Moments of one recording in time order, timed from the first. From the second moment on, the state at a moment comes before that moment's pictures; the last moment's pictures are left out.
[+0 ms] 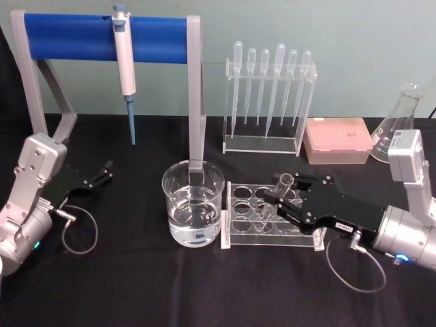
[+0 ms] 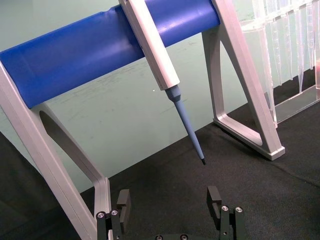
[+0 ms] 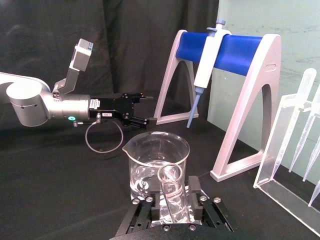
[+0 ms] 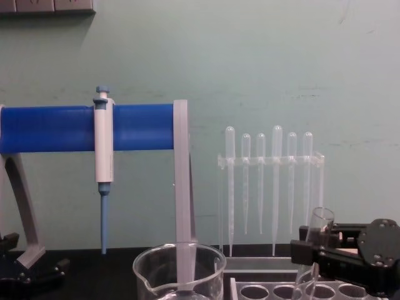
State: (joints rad) left arm -0.20 0.60 0.45 -1.41 -0.25 -0.12 0.03; right arm 0.23 0.63 -0.44 -1.55 0.54 -0.10 0.70
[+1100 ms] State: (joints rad) left arm -0.20 0.60 0.45 -1.41 -0.25 -0.12 0.03; right arm 0.41 0.67 -0.47 -1.65 0.55 0.10 0.74
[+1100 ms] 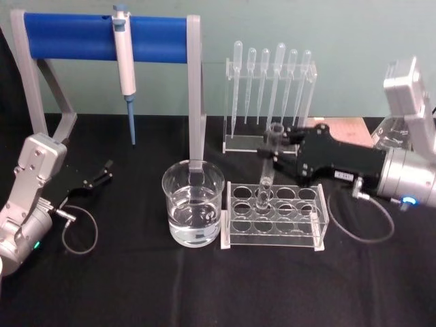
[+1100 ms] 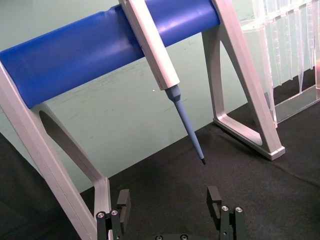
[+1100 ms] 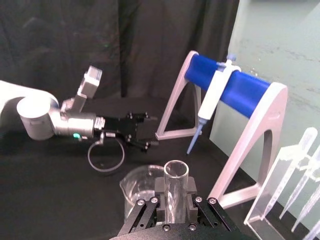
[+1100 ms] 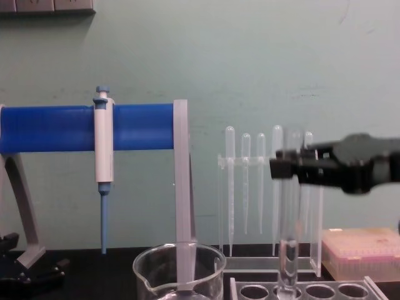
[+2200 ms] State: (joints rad) left arm -0.20 0.60 0.45 -1.41 -0.25 -0.12 0.03; right arm 0.50 0.68 -0.49 -1.69 0.63 0.21 0.70
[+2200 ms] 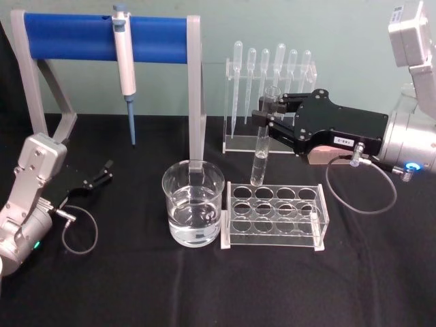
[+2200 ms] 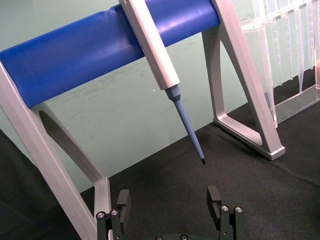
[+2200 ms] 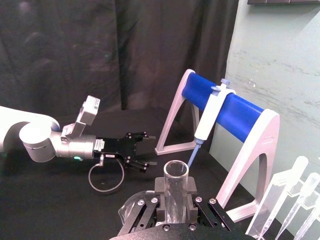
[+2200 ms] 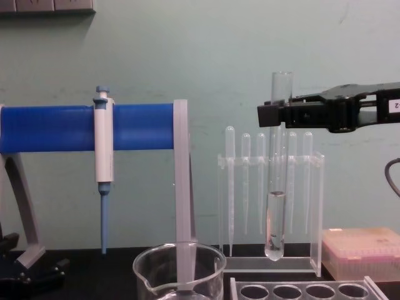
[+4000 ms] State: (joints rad) left arm -0.20 0.60 0.45 -1.41 -0.25 -0.12 0.03; right arm 0.50 0.68 -0.48 -1.69 0.62 0.21 0.70
